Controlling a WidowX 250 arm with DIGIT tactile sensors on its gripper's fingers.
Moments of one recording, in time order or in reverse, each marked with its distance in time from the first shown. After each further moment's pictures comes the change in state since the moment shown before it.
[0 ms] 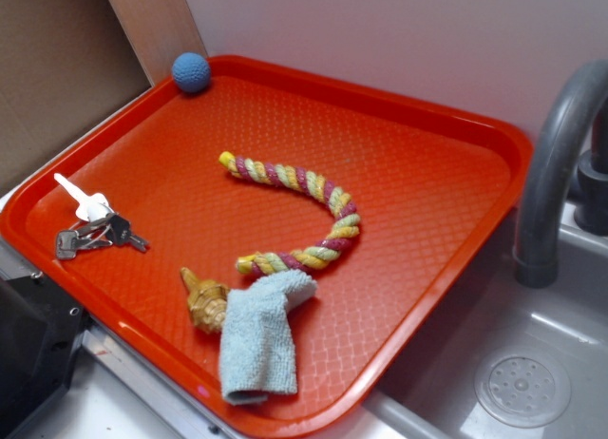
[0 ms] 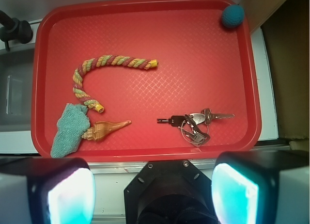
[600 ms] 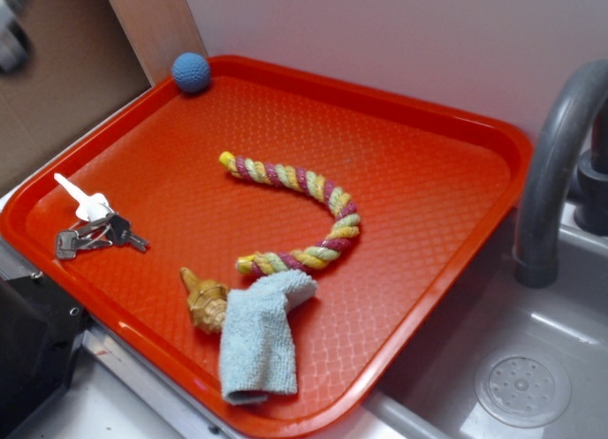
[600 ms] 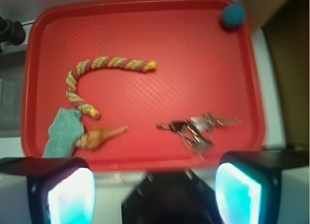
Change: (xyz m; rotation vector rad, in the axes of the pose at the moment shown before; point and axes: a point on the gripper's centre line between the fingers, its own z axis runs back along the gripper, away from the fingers) arm -0.003 -0.046 -0.051 -0.036 -0.060 -0.239
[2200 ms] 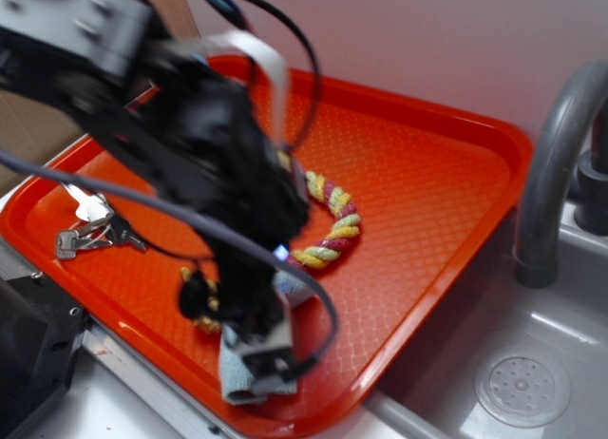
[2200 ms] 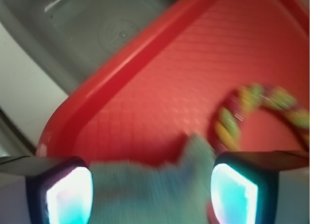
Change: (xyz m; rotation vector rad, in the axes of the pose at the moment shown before) arm 0.028 -0.124 -0.143 0.065 0.058 -0.646
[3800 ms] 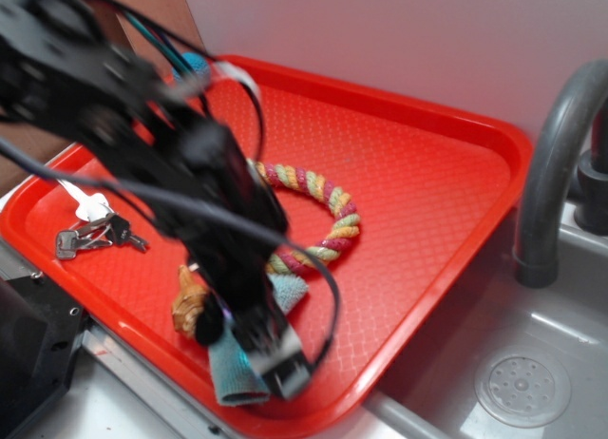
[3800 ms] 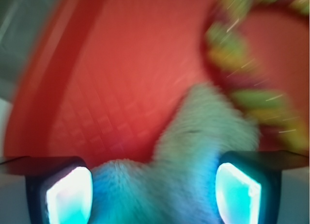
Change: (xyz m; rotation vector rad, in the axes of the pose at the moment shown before) arm -0.027 0.003 -0.037 -0.127 0.054 0.488
